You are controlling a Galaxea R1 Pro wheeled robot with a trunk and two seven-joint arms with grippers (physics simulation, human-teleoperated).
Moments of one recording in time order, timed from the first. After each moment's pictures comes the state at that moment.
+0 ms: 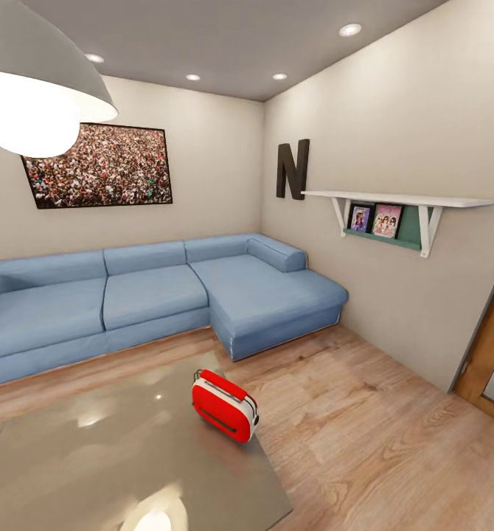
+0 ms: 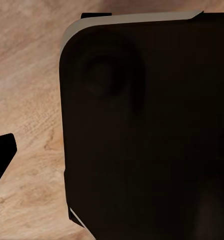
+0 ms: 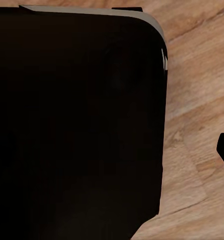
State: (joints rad) left arm 0.00 0.00 0.00 -0.04 0.00 0.00 -0.01; right arm 0.00 0.00 -0.01 0.00 -0.01 -0.03 0.00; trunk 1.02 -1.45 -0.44
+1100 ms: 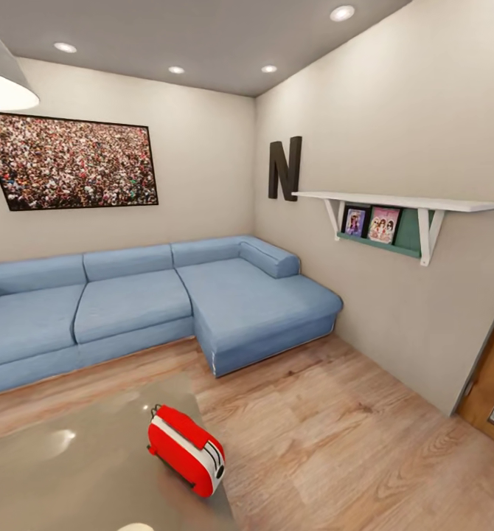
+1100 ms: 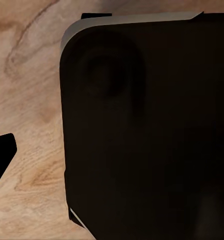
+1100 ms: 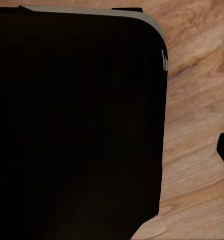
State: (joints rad) left arm 0.00 0.00 0.00 -0.04 0.00 0.00 -0.01; right arm 0.00 0.00 -0.01 0.00 -0.01 -0.03 0.00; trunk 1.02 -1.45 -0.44
